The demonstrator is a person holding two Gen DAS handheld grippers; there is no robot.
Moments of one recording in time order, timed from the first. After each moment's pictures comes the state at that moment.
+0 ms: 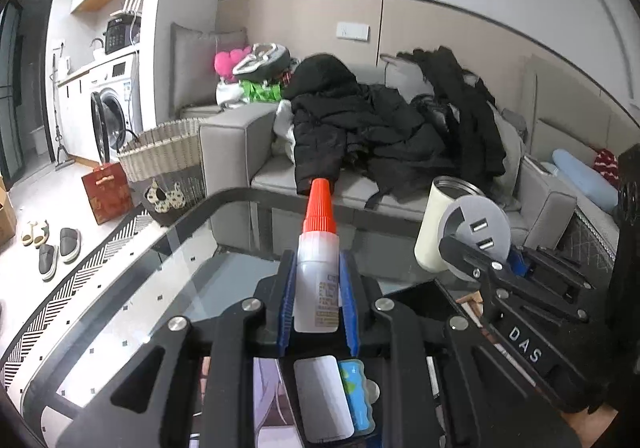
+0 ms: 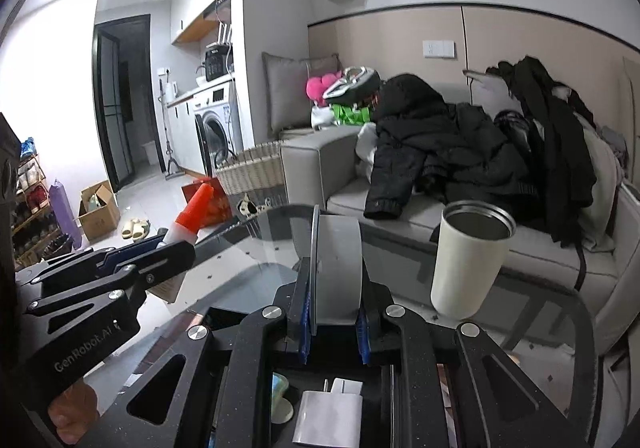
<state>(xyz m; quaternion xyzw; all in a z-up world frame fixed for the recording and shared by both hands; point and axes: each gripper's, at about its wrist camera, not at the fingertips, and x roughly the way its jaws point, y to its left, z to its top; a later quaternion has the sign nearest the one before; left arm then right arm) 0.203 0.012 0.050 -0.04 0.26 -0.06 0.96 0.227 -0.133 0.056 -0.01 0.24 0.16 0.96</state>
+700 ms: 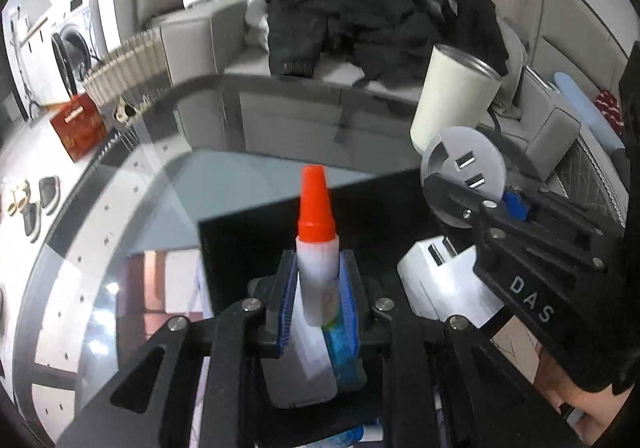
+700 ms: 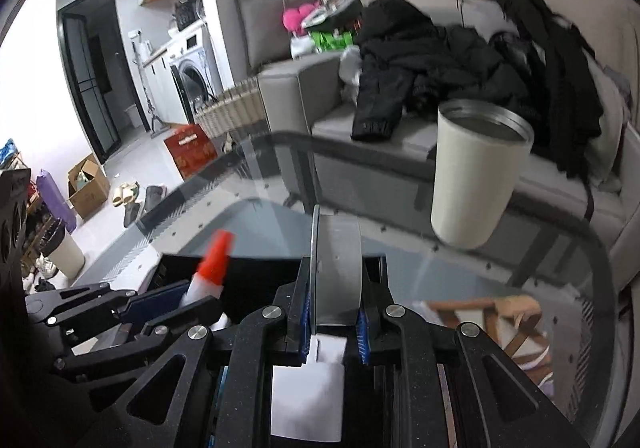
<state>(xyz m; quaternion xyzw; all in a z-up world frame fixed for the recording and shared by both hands) 0.249 -0.021 -0.017 -0.02 0.45 -0.10 0.89 0.268 -0.144 0.000 0.01 0.37 0.14 0.92</state>
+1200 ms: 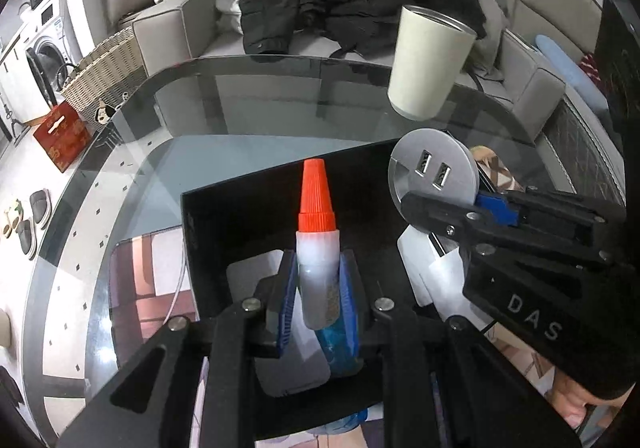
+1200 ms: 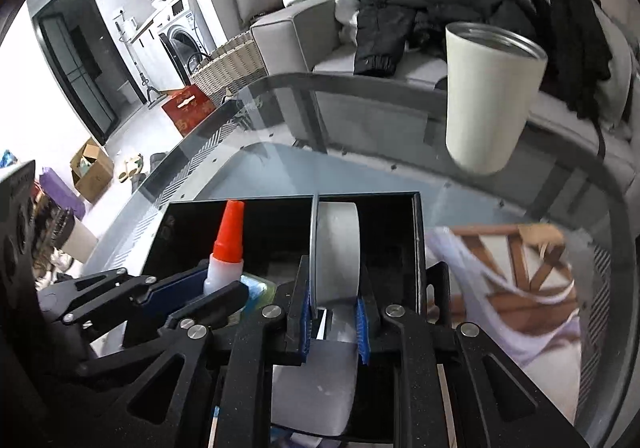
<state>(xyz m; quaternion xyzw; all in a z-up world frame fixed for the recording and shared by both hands) 0.231 -0.027 -0.023 0.03 0.47 -0.14 0.87 0.256 -0.139 -0.019 0.04 0.47 0.14 0.87</state>
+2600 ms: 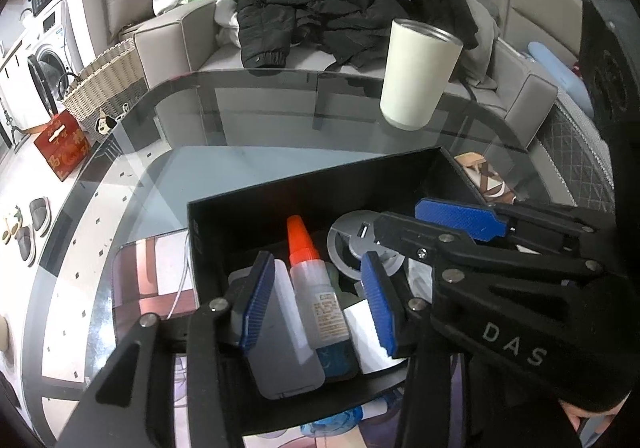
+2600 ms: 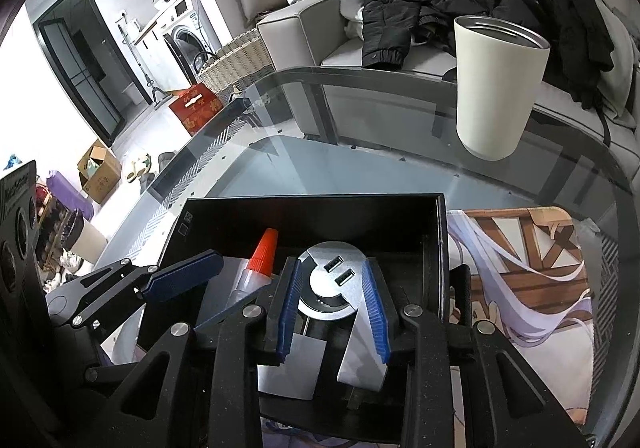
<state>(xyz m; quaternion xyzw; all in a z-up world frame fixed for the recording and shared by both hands) 0.224 -0.028 -0.015 0.02 0.44 -0.14 0.89 0.247 -0.131 -0.016 0.05 0.47 0.15 0.87</state>
